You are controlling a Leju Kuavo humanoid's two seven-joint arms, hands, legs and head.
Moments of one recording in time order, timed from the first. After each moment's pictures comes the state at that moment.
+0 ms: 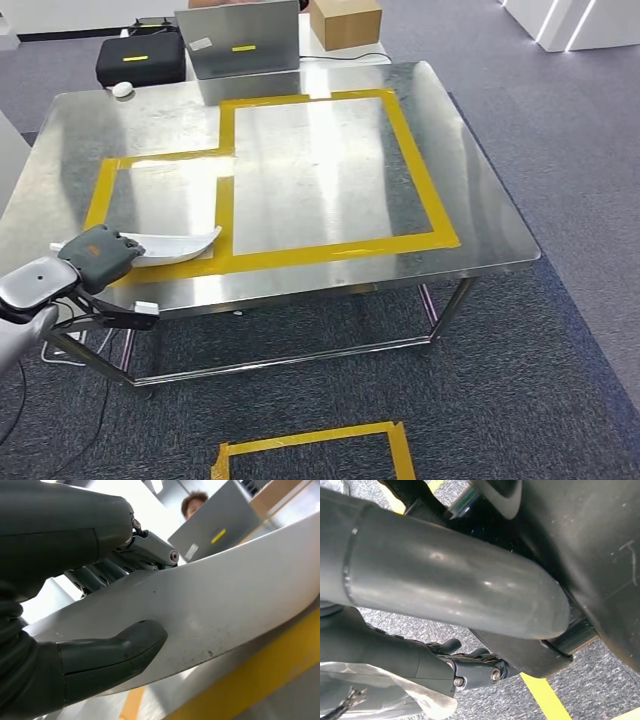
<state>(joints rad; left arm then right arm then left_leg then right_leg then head) -0.96 0.36 -1.00 -0.71 -1.23 0.10 -0.15 -0.01 -0.12 1.27 -0.25 -0.42 -0.04 -0.12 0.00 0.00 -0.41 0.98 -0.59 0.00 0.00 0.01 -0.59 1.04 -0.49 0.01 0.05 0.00</state>
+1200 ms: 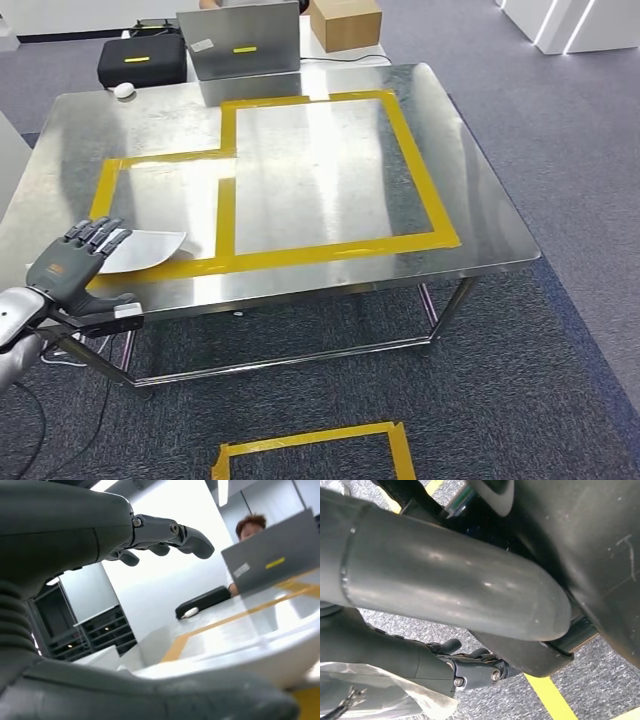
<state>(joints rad) -0.80 0.40 -0.82 -0.69 -1.10 0.42 -0.12 -0.01 -0.12 1.27 -0.25 -0.44 -0.06 -0.10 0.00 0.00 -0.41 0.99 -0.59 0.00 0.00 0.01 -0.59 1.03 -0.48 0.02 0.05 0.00</state>
